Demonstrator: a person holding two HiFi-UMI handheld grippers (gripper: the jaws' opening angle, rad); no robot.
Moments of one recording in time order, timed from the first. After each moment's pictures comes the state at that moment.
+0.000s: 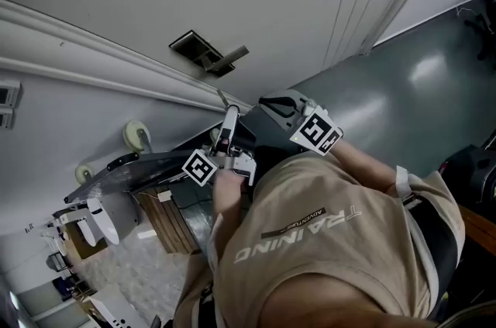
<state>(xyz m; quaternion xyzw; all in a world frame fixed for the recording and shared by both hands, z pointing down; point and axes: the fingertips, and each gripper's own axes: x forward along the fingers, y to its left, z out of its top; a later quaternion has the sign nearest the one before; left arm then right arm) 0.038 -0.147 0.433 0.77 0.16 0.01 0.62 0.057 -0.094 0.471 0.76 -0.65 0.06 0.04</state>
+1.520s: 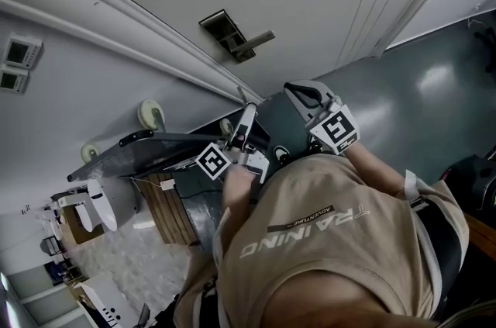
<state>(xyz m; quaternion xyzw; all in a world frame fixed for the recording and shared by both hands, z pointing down) -0.005 -0.151 0.436 0.76 0.15 0.02 0.63 0.051 -0.080 0.442 0.81 -0.58 0.03 0.02</state>
